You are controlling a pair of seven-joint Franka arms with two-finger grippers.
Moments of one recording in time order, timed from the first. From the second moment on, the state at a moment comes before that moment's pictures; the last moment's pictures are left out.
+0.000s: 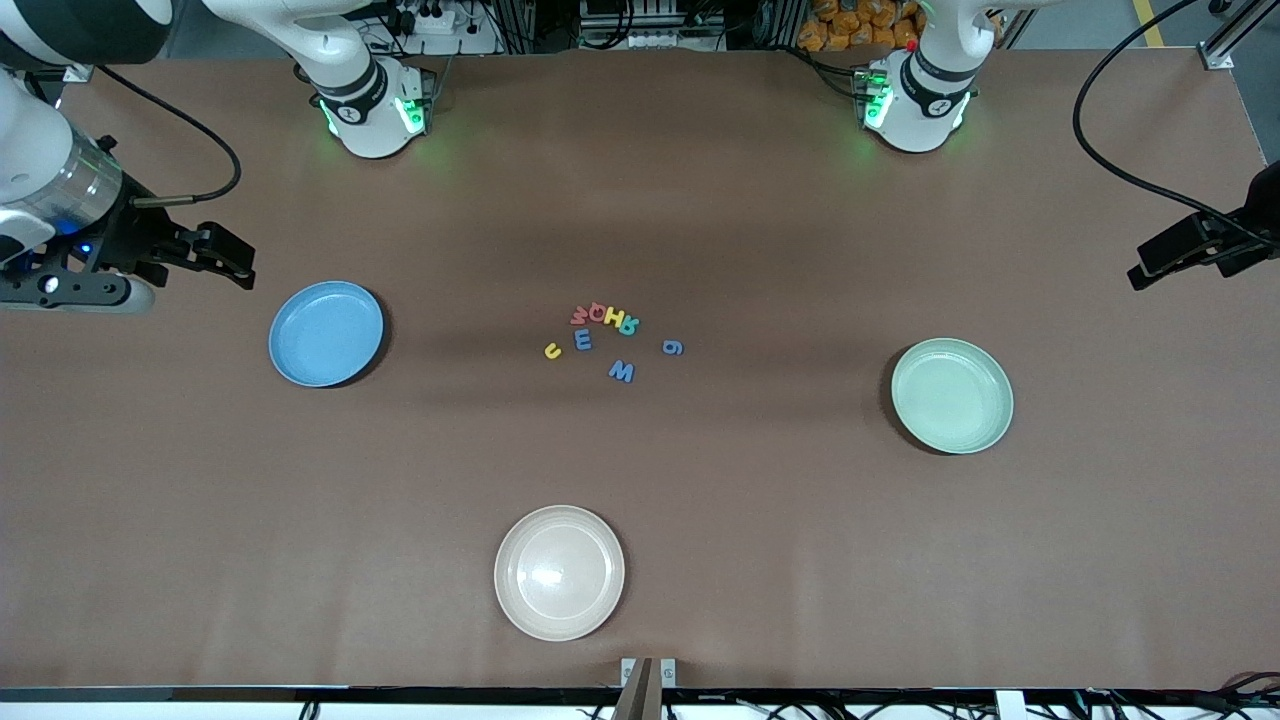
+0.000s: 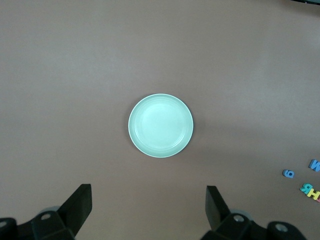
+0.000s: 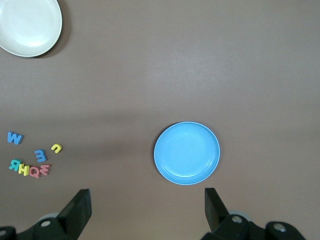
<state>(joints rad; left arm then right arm) -0.03 0.05 0.03 -1.46 -0.04 1.55 -0.16 0.13 0.04 0.01 -1.56 -0.02 1.56 0.17</state>
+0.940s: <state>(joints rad) -0.03 0.08 0.03 -1.46 -0.04 1.55 -0.12 0.13 0.04 0.01 -1.56 -0.02 1.56 0.17</state>
